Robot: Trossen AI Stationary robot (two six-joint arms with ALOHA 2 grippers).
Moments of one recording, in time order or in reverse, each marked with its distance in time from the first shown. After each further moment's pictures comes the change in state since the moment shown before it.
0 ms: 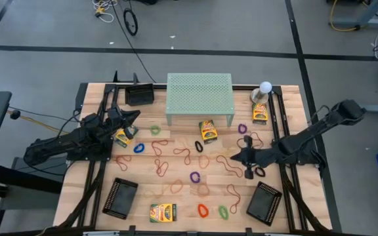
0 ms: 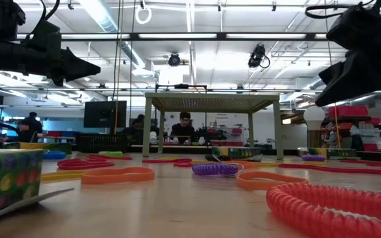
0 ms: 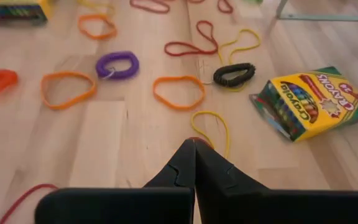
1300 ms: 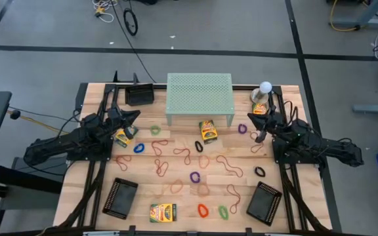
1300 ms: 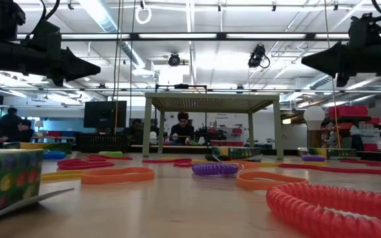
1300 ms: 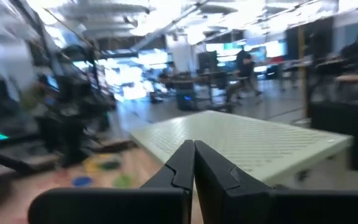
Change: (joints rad) left arm 0.000 0.000 0.000 0.000 0.000 0.000; right arm -0.697 -1.002 -0.361 0.233 -0.212 -0.175
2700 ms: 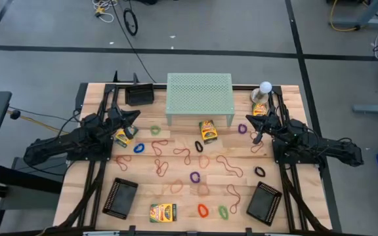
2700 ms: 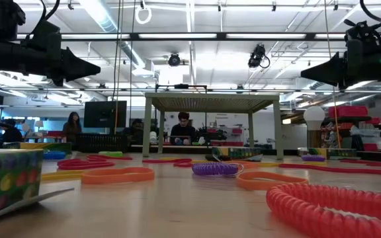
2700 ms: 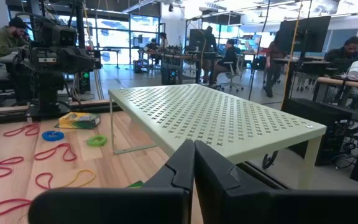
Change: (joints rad) left arm 0.000 0.000 0.000 0.000 0.000 0.000; right arm 0.003 0.000 0.000 -0.128 0.055 -0.177
